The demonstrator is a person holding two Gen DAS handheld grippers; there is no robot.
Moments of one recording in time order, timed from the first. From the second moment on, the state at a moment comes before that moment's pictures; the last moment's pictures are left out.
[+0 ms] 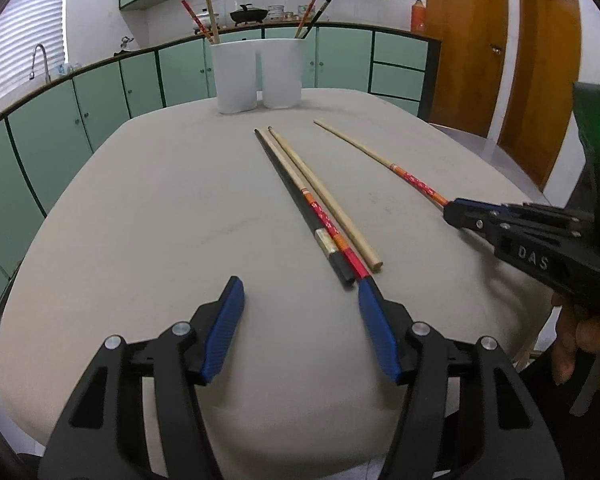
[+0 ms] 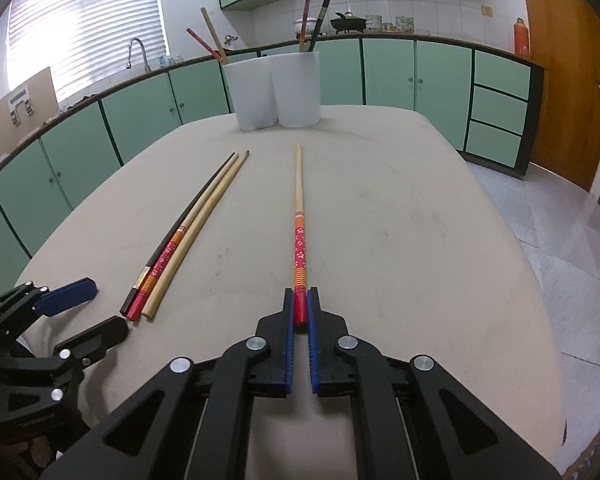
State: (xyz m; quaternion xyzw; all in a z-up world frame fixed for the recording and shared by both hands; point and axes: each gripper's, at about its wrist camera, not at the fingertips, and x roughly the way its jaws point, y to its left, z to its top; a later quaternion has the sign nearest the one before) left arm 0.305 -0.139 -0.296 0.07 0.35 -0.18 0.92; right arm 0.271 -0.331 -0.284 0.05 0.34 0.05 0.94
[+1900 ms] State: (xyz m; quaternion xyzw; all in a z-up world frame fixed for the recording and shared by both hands) left arm 0.315 -0.080 -0.212 -0.02 0.31 -0.12 0.94; right arm 0.253 -0.308 -0.191 0.03 0.33 0.04 0.94
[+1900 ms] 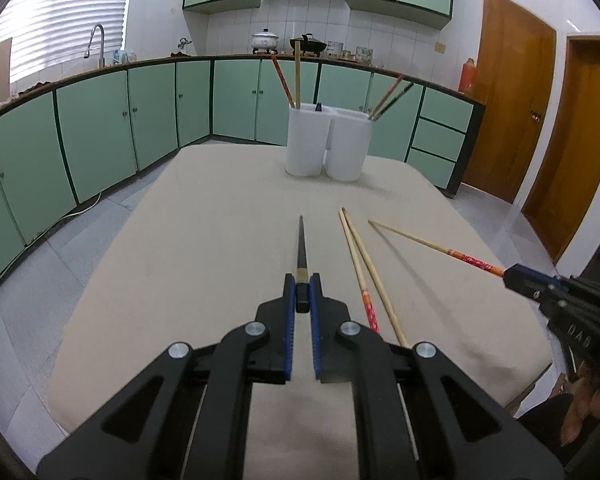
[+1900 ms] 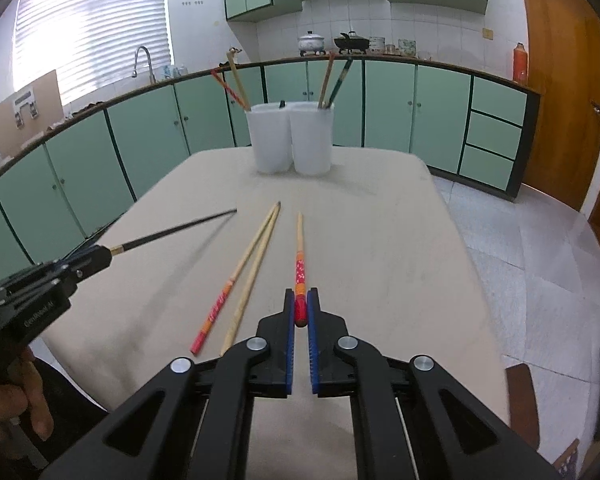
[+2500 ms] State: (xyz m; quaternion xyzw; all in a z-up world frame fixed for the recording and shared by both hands) left arm 0.359 -0.067 -0.145 0.00 0.31 -0.14 0.94; right arm 0.332 -0.307 -0.087 -0.02 0.36 0.10 0.93
